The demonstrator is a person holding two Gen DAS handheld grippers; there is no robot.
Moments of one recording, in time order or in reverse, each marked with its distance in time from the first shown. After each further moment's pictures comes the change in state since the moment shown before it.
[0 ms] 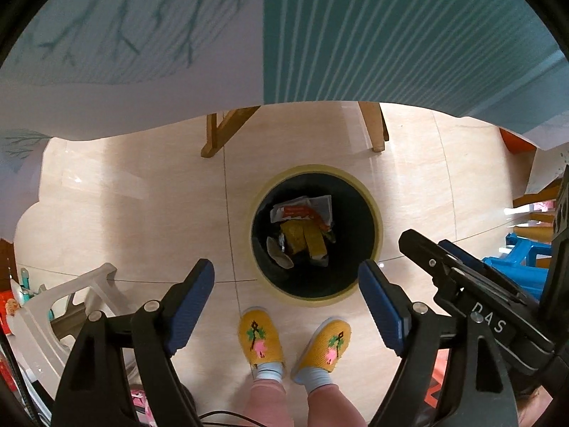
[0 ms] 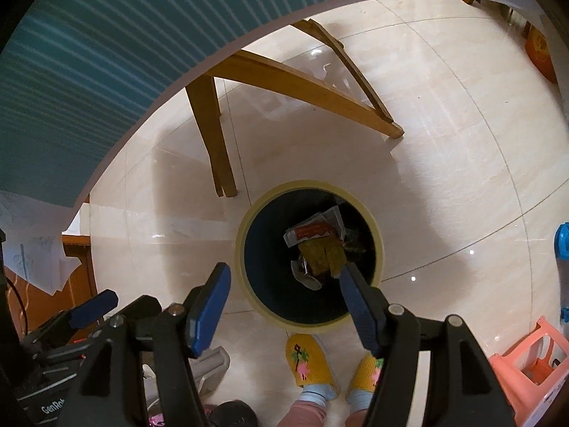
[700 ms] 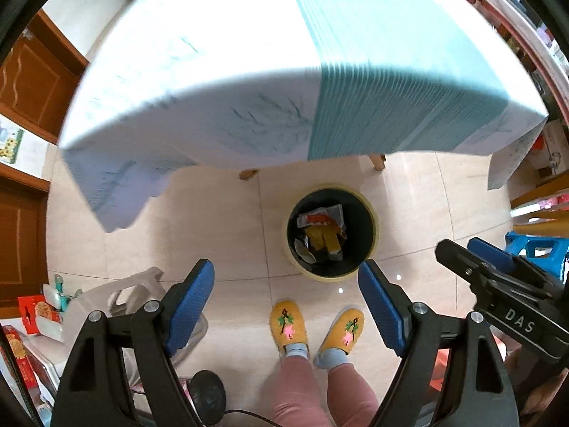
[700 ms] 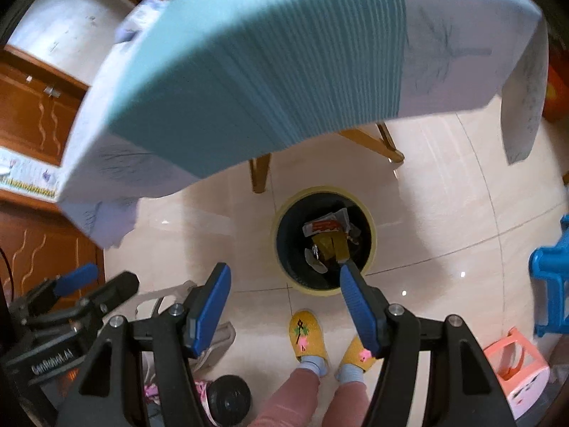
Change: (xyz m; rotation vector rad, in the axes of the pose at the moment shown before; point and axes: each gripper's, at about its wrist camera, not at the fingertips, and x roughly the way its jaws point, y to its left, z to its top) left arm -0.183 0.024 -0.026 0.024 -0.102 0.083; right arm -0.144 0.056 -0.026 -0.137 -0.028 0.010
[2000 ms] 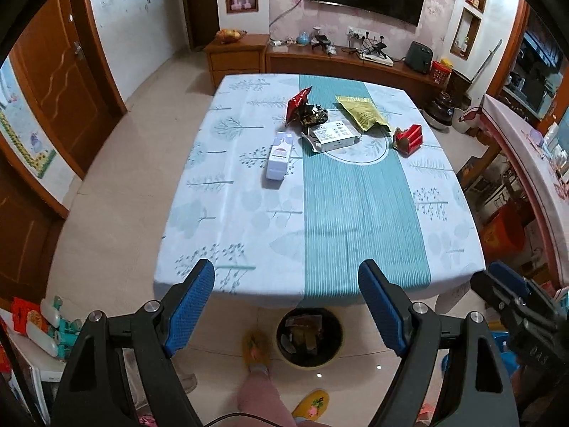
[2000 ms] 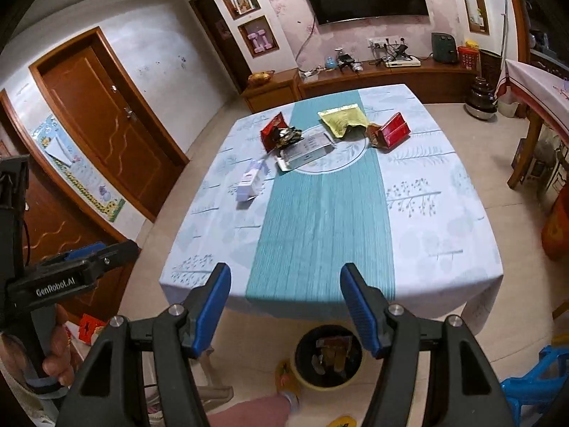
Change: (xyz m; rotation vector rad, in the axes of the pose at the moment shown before) left arm -0.198 0.016 0.109 -0.164 -0.342 -0.016; right arm -0.217 0.056 0.106 -0.273 -0.387 0.112
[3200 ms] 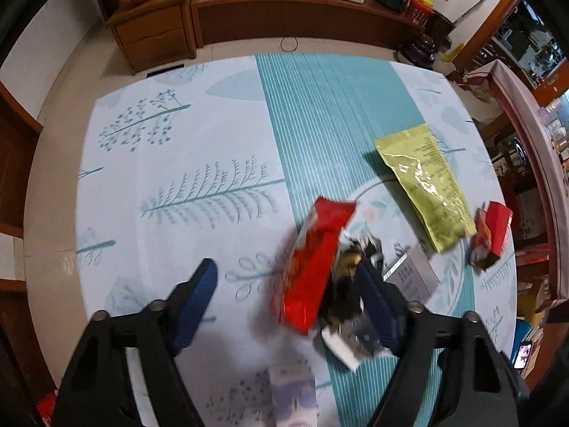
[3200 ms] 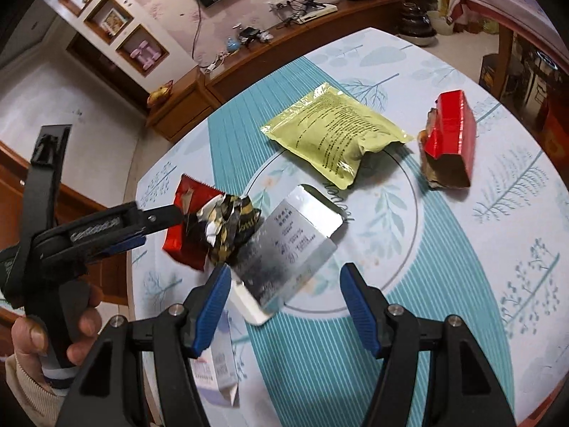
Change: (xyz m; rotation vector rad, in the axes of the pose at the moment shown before) left arm 0.362 -0.018 0.326 0.183 0.305 -0.173; right arm 0.288 -0.032 0.190 0.446 0.072 -0.176
